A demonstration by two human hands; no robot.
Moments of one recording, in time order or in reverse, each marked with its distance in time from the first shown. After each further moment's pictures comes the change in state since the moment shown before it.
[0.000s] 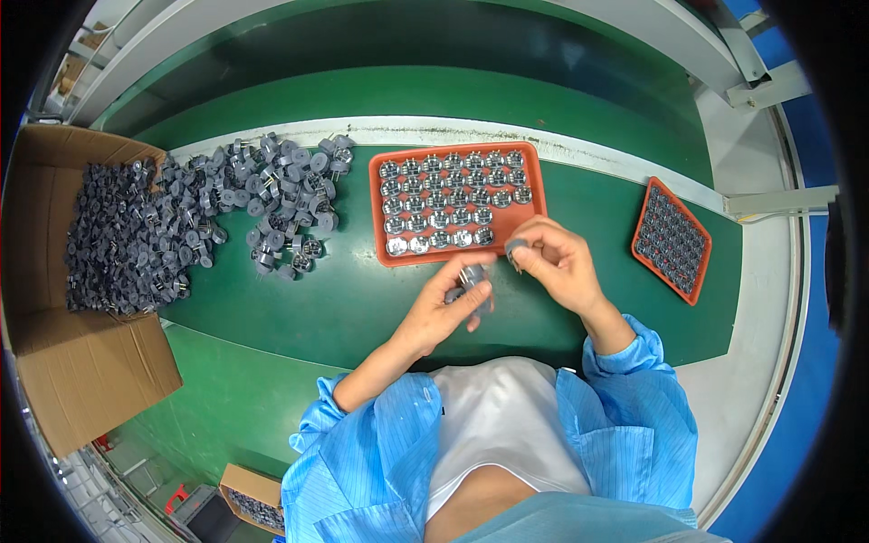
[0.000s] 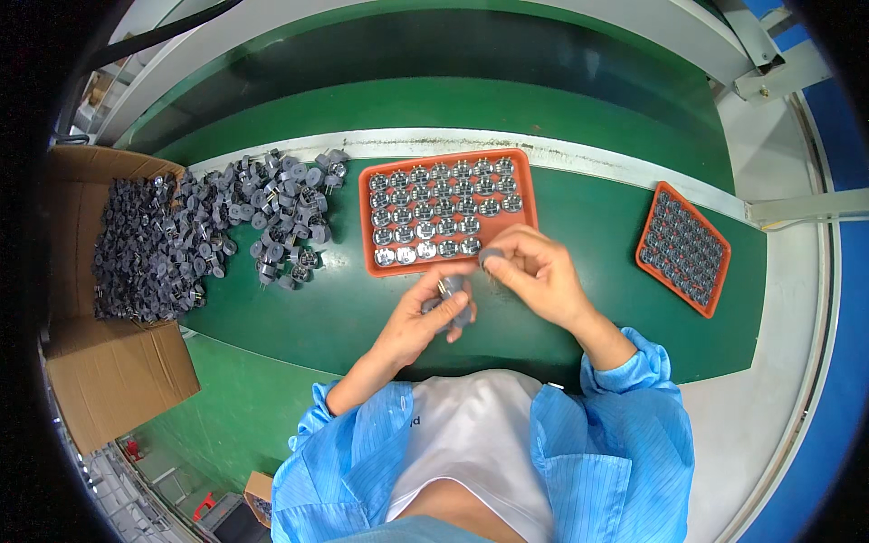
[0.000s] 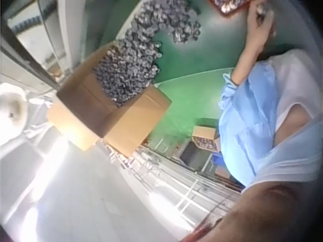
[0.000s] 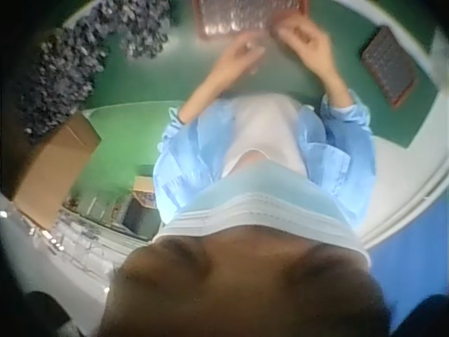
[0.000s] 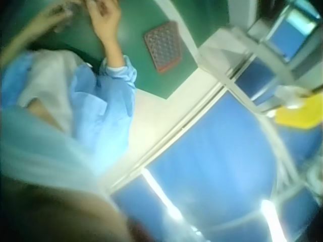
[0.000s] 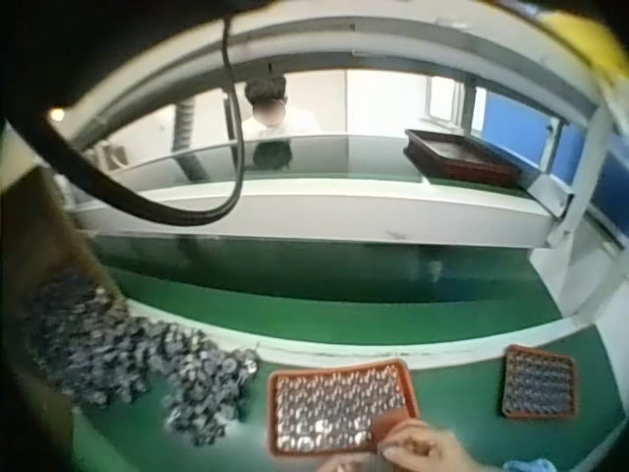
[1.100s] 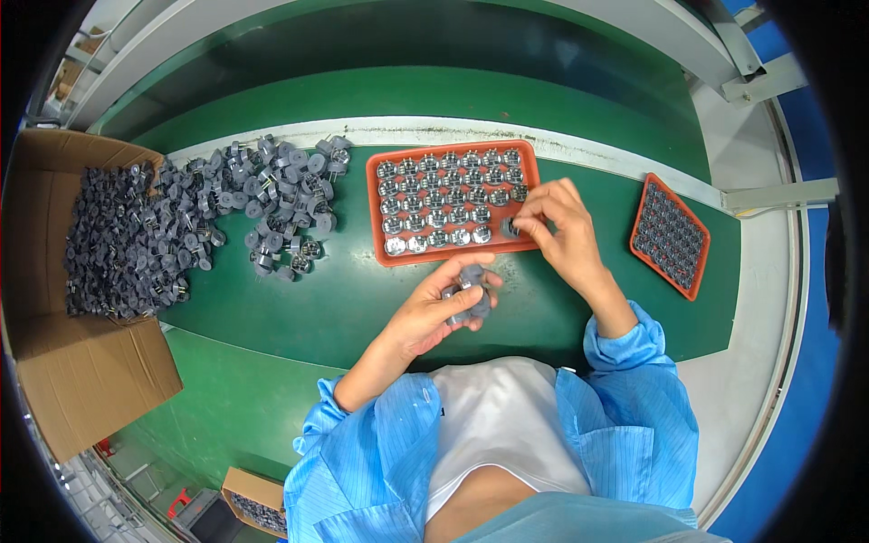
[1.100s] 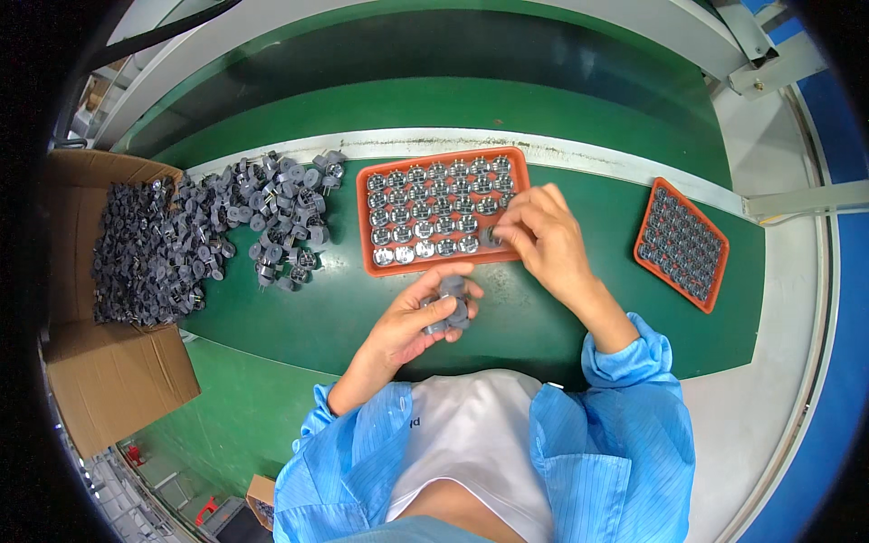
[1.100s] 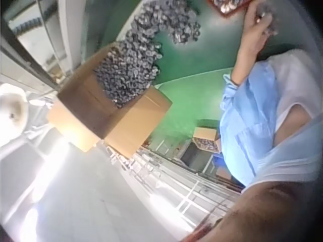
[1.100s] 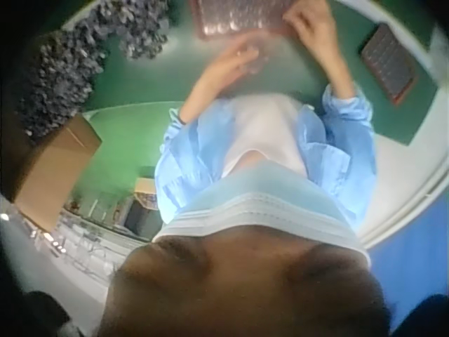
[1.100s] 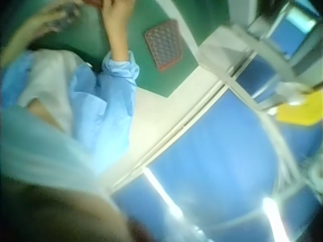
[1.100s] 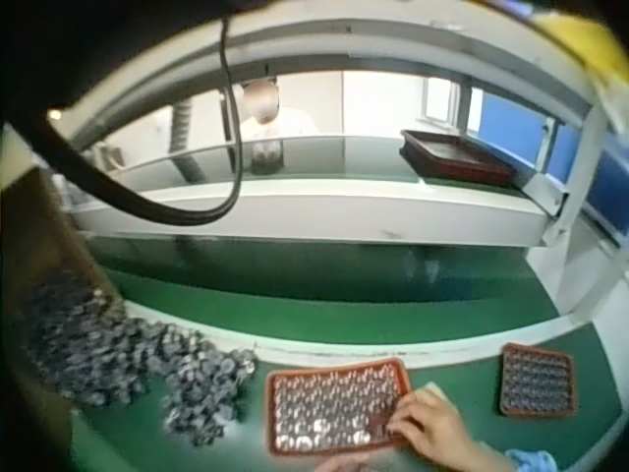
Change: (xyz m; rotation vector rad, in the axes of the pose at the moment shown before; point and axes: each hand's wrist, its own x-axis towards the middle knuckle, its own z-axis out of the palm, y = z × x) left_hand -0.006 0.001 -0.015 -0.340 -0.162 -0.125; right_hand 0.027 -0.005 -0.022 -0.804 0.084 -0.234
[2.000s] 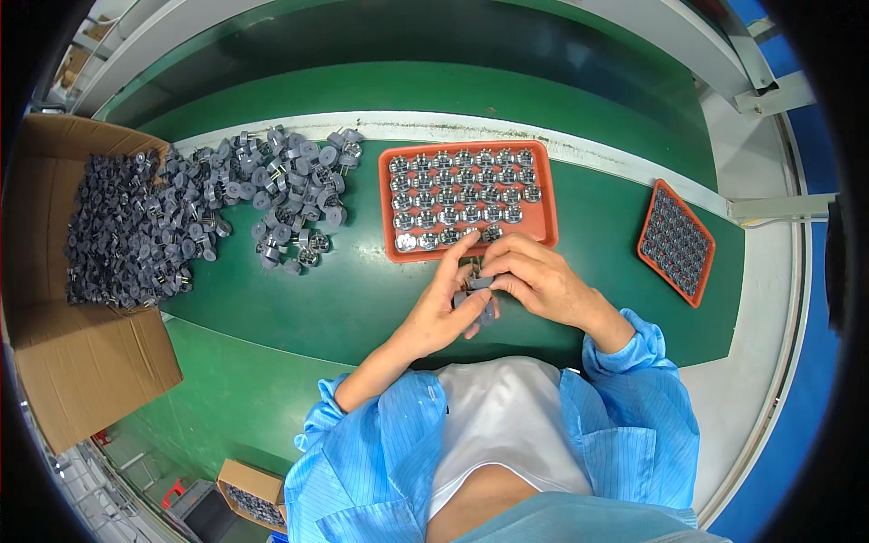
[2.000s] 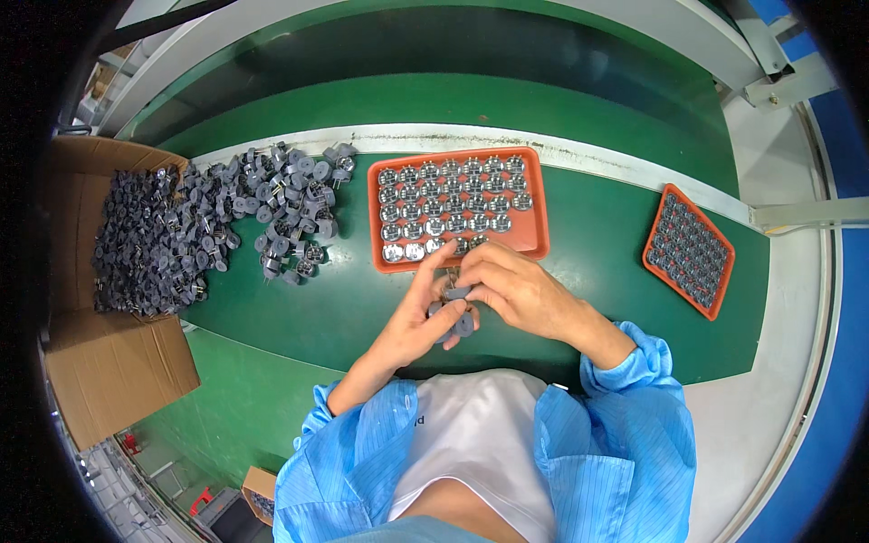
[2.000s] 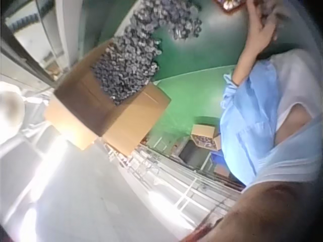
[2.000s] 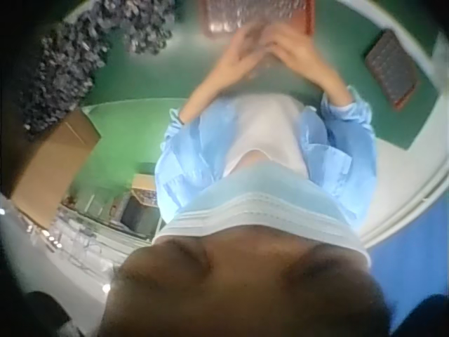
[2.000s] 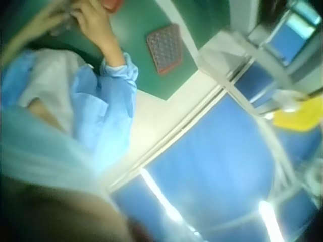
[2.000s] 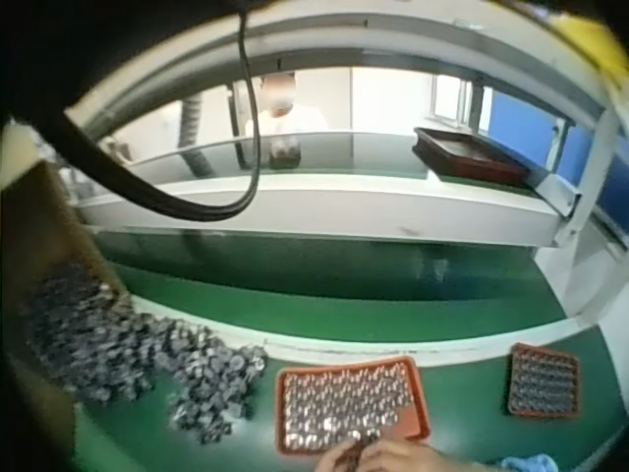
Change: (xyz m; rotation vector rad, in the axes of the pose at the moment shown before) left_hand -0.004 0.001 0.016 0.475 0.181 0.273; right_hand -0.016 -0.040 0.021 0.380 -0.344 -0.113
